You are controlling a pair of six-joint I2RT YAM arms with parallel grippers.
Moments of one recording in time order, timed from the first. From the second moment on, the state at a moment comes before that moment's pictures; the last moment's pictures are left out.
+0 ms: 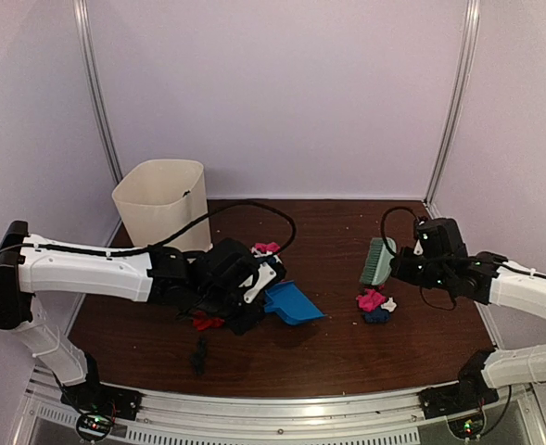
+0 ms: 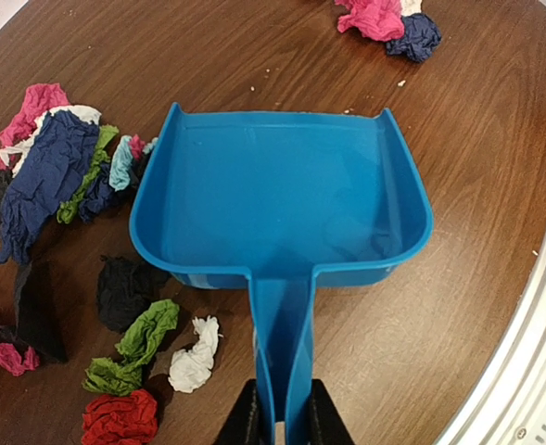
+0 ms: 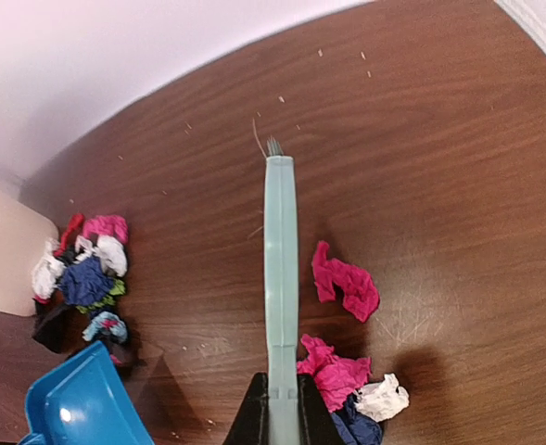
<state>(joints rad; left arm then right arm) -1.14 1.57 1.09 -0.45 -0.11 -0.17 0.57 1.05 0.65 -0.29 0.24 0.75</state>
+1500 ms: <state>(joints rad) -1.14 1.87 1.32 -0.44 0.01 -0.10 0.60 1.25 0.66 -0.28 0.51 0.37</state>
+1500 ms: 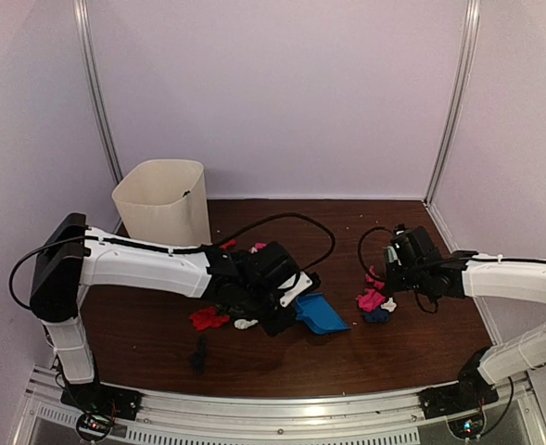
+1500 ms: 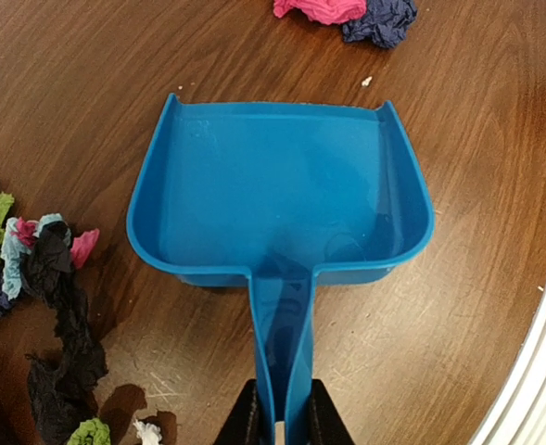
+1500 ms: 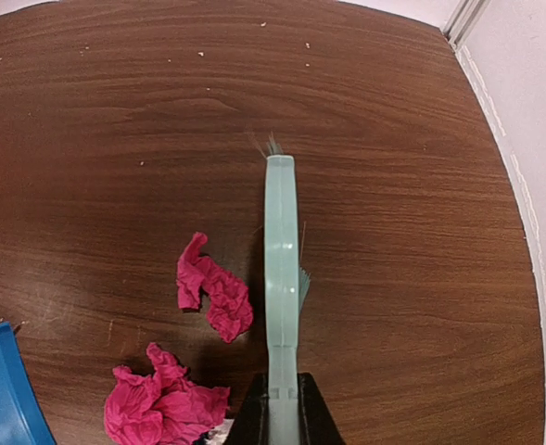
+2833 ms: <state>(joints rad) -1.14 1.96 1.32 -0.38 0.04 -0.08 0.83 1.02 0.63 -0.24 0.08 0.32</state>
